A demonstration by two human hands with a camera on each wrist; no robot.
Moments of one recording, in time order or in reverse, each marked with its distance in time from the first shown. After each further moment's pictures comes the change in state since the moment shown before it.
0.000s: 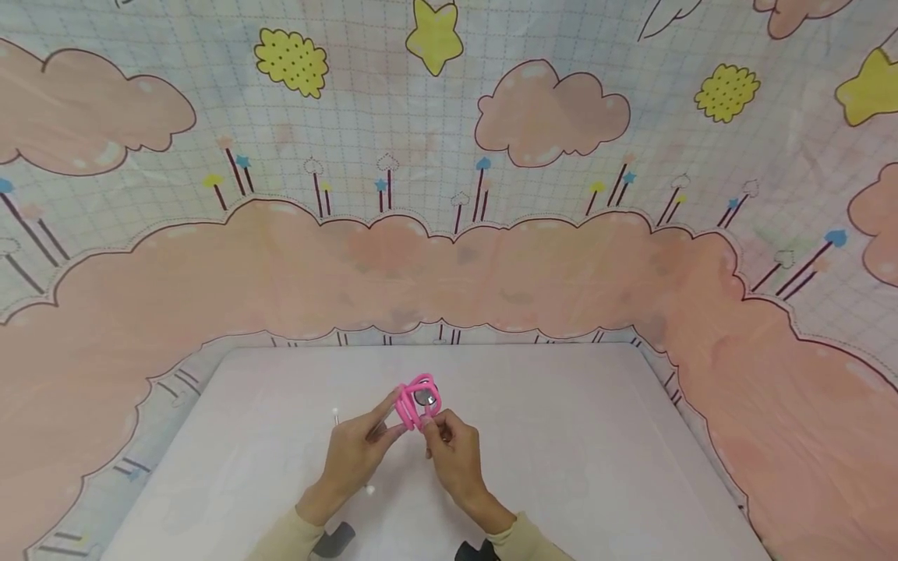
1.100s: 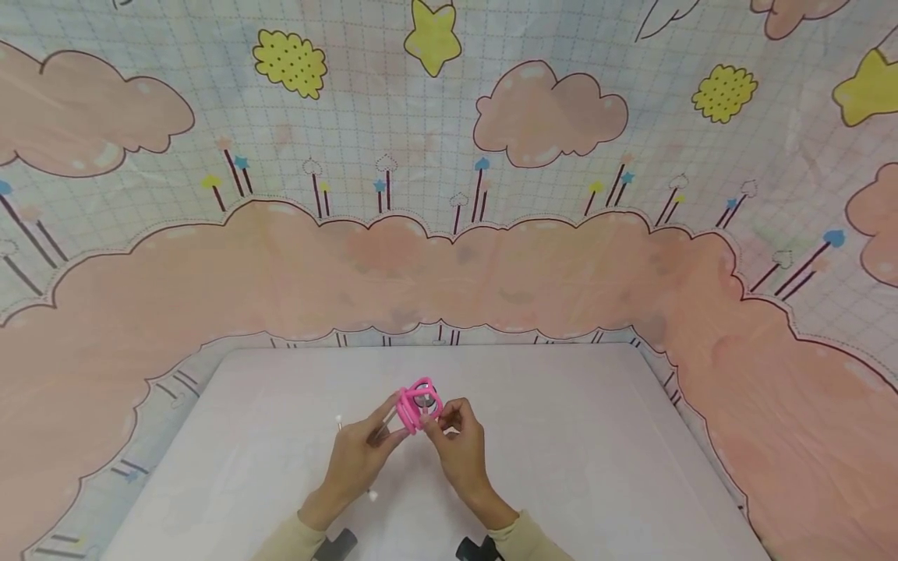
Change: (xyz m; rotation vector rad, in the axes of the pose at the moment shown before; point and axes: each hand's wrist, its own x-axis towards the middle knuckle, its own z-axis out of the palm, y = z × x) left_hand -0.007 -0.001 0.007 -0.040 -0.038 -0.068; right_hand 0.010 0.039 -0.004 0.092 0.050 0.043
